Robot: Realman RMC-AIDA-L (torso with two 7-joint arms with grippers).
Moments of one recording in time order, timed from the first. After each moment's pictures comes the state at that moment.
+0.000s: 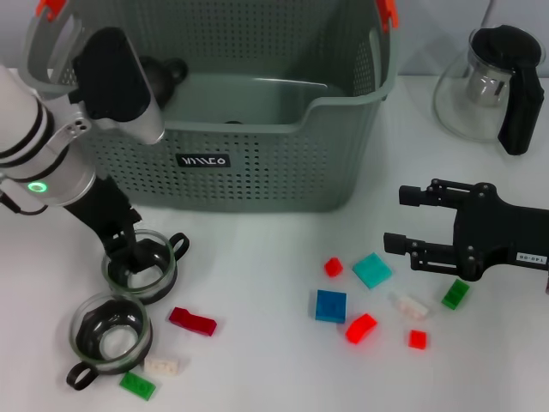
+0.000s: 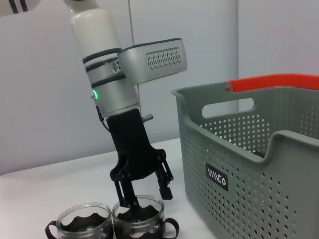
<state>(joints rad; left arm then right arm) -0.69 -2.14 1.14 1.17 2.86 1.55 -2.01 0.42 2.09 -0.86 -0.74 -1.82 -1.58 1.21</state>
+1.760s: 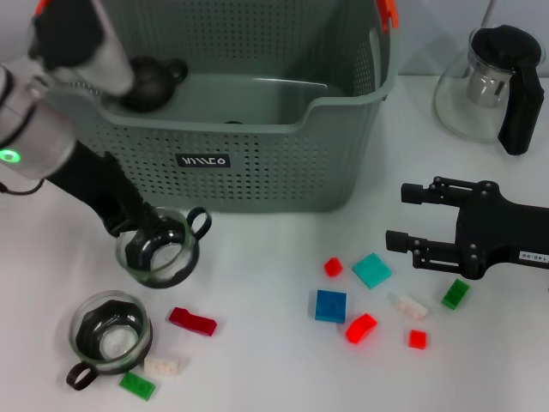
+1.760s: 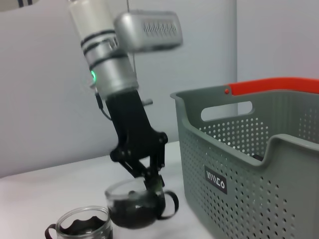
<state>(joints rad) -0.73 -2.10 0.93 1.20 2.73 1.70 -1.93 0.42 2.09 -0.85 -0.74 -1.82 -1.59 1.21</state>
